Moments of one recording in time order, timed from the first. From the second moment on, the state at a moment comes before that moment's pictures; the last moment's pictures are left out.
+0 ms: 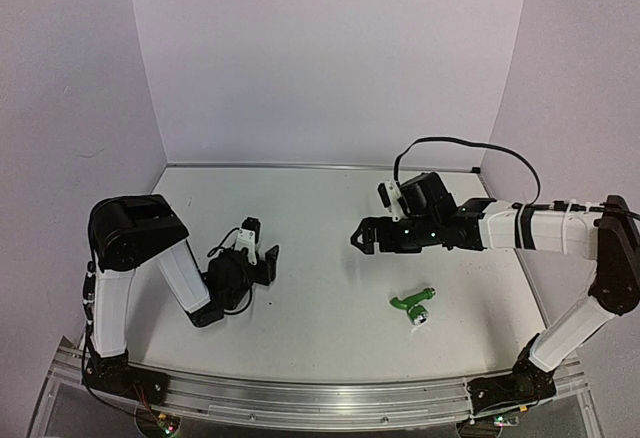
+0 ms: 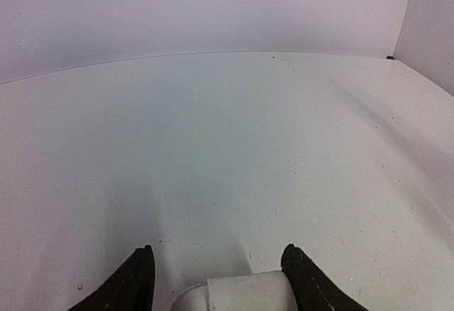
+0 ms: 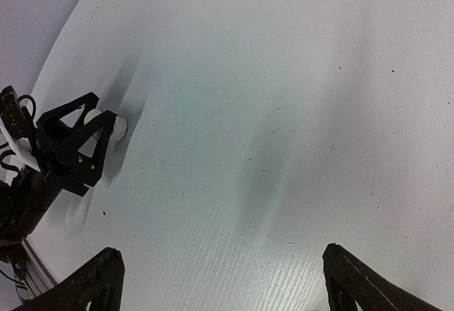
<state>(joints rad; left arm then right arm) -0.86 2.10 0.59 1.28 -0.51 -0.20 0.74 1.55 1.01 -0.22 -0.05 0.51</state>
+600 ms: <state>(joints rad) -0.88 1.57 0.46 0.94 -0.36 -0.40 0.74 1.62 1.01 -0.22 -0.05 0.48</state>
